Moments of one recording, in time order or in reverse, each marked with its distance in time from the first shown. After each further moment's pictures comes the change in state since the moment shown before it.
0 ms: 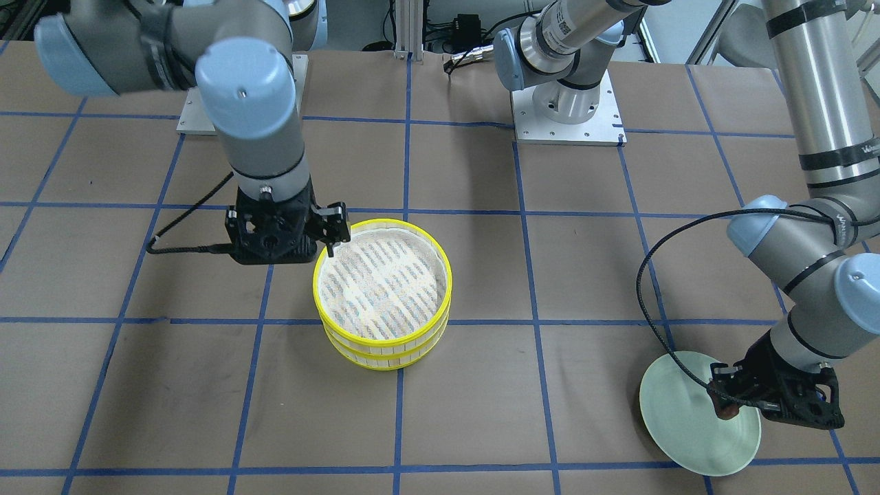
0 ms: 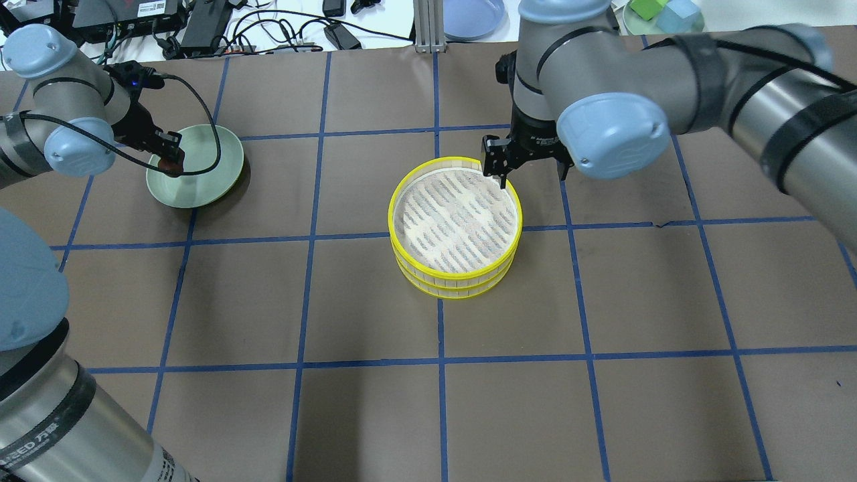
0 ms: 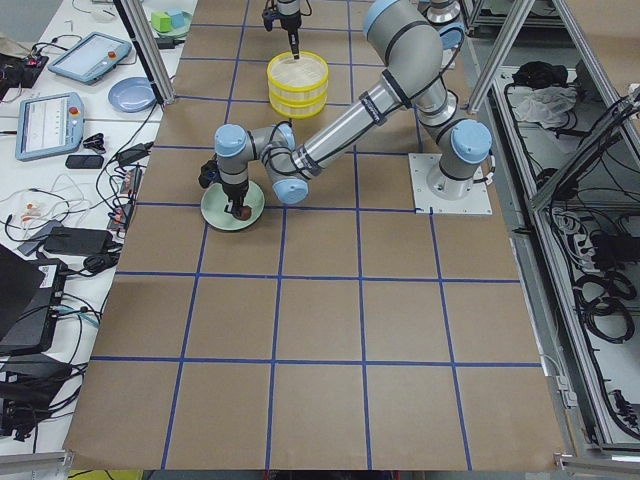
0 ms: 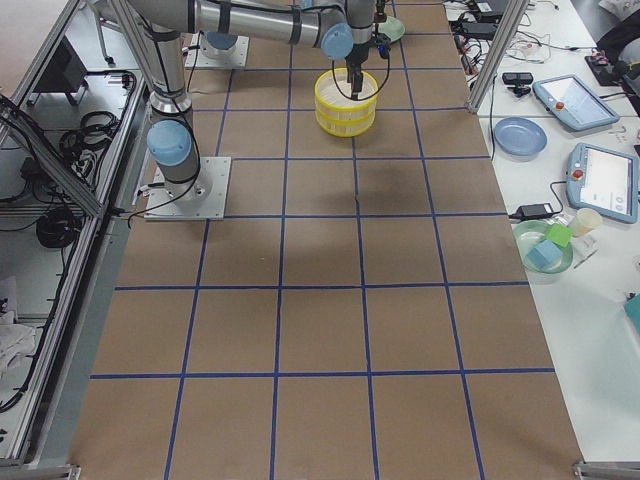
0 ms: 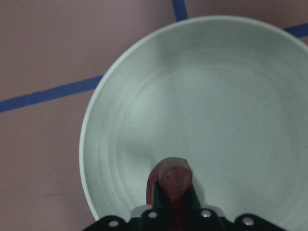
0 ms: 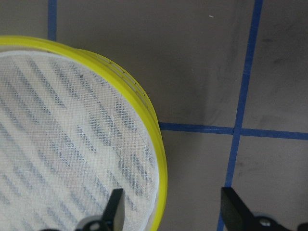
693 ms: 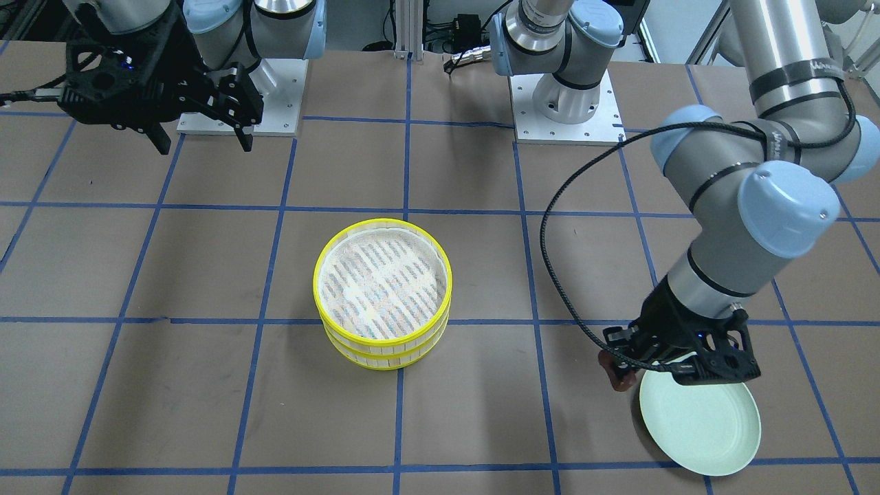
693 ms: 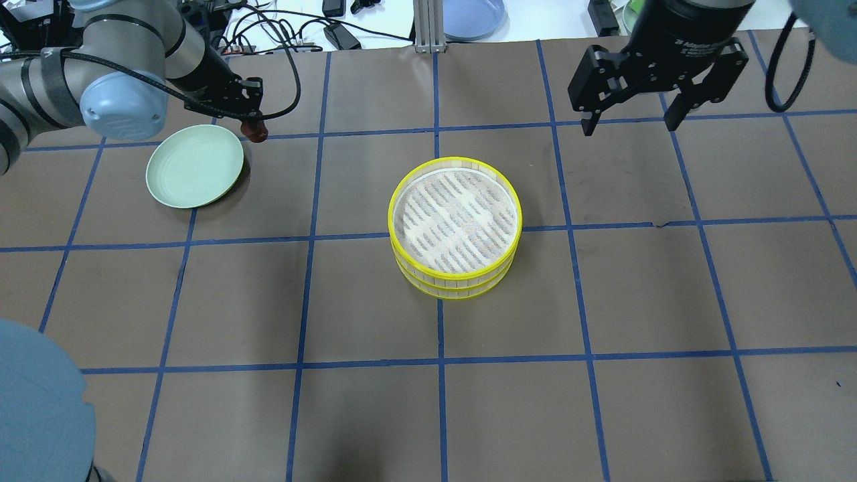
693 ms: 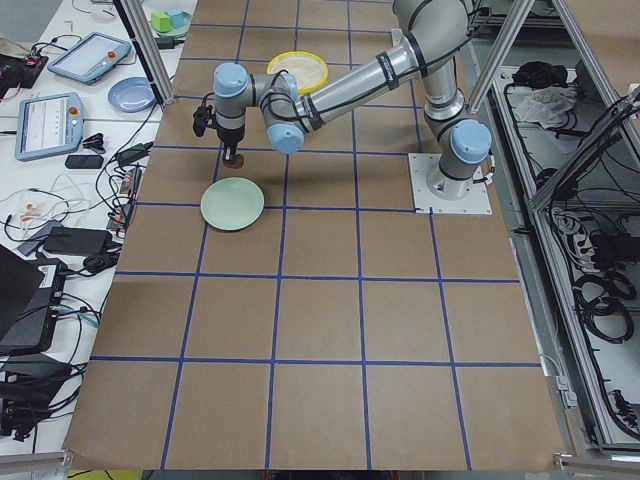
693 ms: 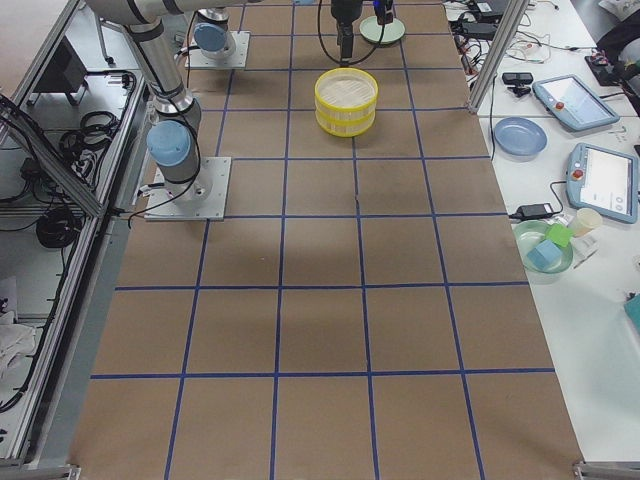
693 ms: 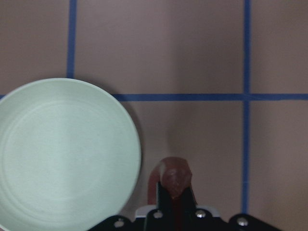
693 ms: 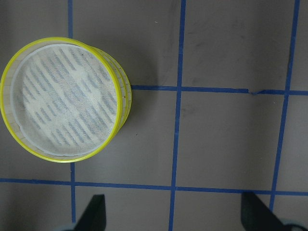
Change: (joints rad) left arm -0.288 0.204 -0.002 -0.182 -0.079 -0.572; right arm -0.168 -0.160 -0.170 0.344 0.056 -0.143
